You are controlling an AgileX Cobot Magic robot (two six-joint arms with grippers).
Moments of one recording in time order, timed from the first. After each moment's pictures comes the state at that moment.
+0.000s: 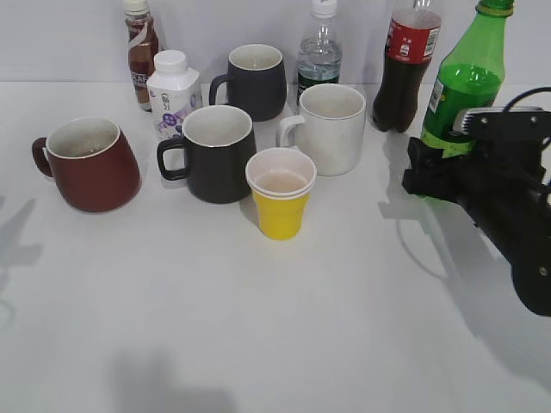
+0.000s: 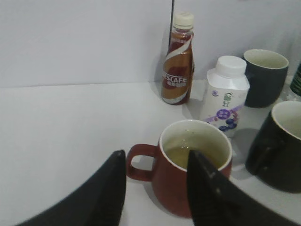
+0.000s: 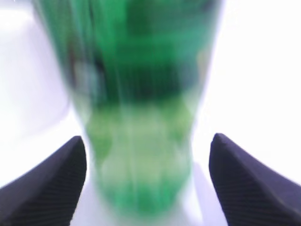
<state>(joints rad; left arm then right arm) -0.18 0.90 -0.37 -0.08 -0.18 0.03 0.37 1.94 -0.51 0.29 -1.20 -0.08</state>
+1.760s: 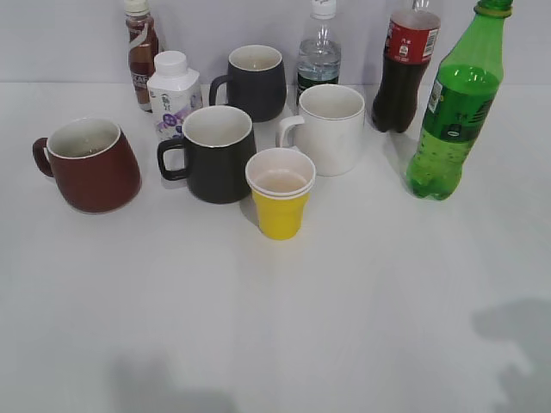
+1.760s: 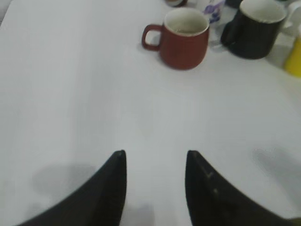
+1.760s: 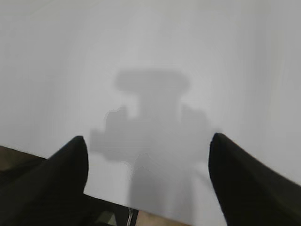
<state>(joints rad) -0.18 0.11 -0.68 0.06 1.22 -0.09 0.37 0.47 -0.59 -0.01 1.07 0.05</state>
